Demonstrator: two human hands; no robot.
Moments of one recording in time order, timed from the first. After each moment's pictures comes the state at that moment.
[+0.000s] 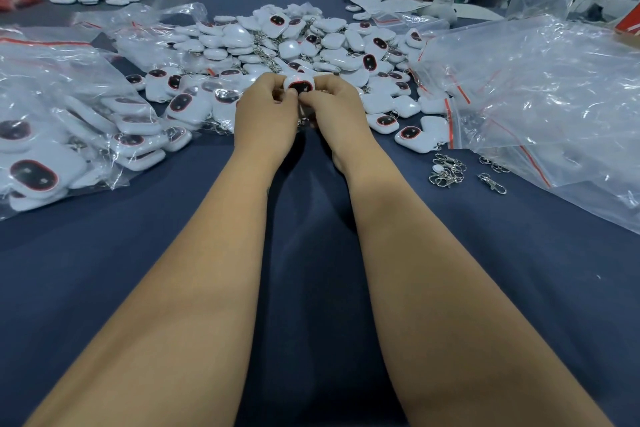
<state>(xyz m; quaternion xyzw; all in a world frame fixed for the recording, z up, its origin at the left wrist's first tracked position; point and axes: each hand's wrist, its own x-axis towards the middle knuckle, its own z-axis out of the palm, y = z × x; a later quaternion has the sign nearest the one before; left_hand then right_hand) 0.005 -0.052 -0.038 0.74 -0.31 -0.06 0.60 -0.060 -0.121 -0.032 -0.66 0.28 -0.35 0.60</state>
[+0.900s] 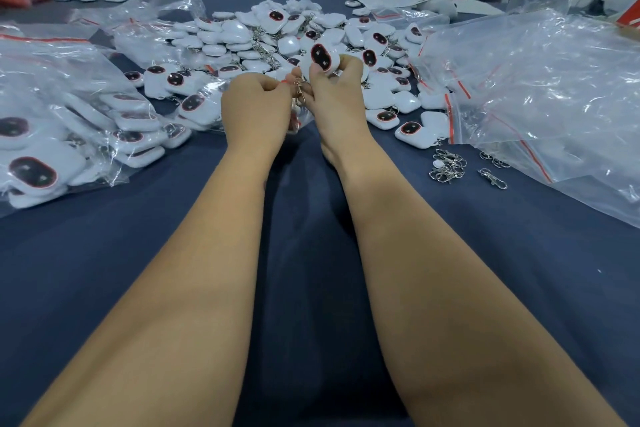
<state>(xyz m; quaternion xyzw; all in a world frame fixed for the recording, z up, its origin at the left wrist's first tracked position) -0.001 -0.043 -0.029 0.75 -0.29 -0.02 0.59 -0.048 -0.113 -0.029 -0.56 0.26 -0.42 0.66</state>
